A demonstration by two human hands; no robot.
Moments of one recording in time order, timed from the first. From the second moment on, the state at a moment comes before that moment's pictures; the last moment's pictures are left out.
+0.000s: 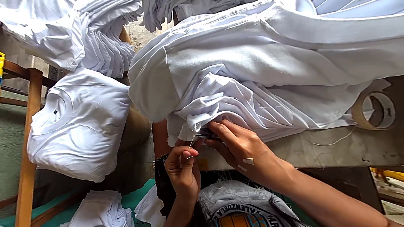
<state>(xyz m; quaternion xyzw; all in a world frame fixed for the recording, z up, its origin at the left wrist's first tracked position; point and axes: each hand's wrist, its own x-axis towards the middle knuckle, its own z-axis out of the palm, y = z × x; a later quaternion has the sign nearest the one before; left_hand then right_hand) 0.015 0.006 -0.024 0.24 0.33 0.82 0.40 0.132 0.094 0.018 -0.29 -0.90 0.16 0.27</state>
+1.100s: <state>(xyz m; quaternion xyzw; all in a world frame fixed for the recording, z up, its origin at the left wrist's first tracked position) 0.005 0.024 -0.009 0.29 0.50 0.78 0.23 0.126 0.113 0.043 -0.24 -0.92 0.01 0.30</state>
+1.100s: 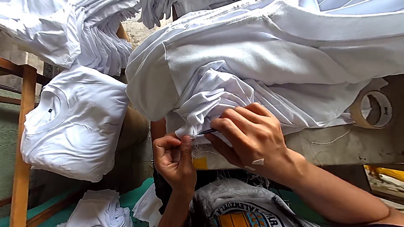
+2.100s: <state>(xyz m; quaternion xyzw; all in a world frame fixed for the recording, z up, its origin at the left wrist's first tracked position) 0.003 0.020 -0.009 0.29 0.48 0.79 0.25 0.119 0.110 0.037 -0.25 -0.93 -0.02 0.28</state>
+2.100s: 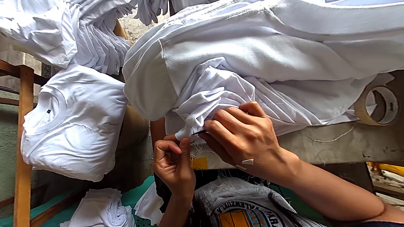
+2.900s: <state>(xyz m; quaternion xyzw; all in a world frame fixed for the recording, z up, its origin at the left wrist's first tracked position) 0.005 0.019 -0.010 0.28 0.47 0.79 0.26 0.119 0.110 0.035 -0.24 -0.93 0.00 0.28</state>
